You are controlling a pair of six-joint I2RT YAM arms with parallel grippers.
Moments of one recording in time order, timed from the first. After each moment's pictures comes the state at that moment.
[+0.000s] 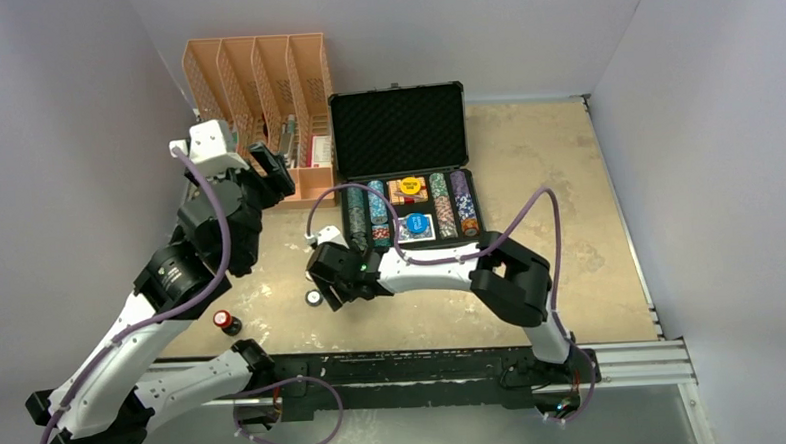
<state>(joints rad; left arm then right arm) -0.79 0.88 1.31 -0.53 -0.88 -0.36 1.22 2.01 1.44 -0.43 0.33 0.51</state>
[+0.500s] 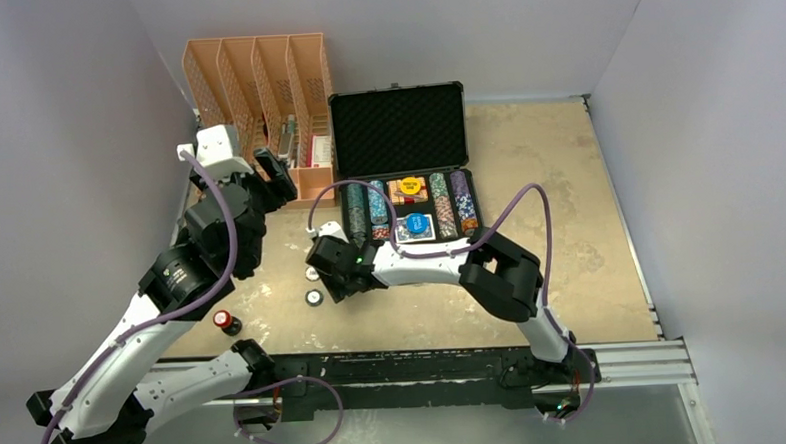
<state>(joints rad) -0.79 0.87 1.26 -0.53 -0.88 -0.35 1.18 2.09 1.50 -0.48 0.32 0.53</state>
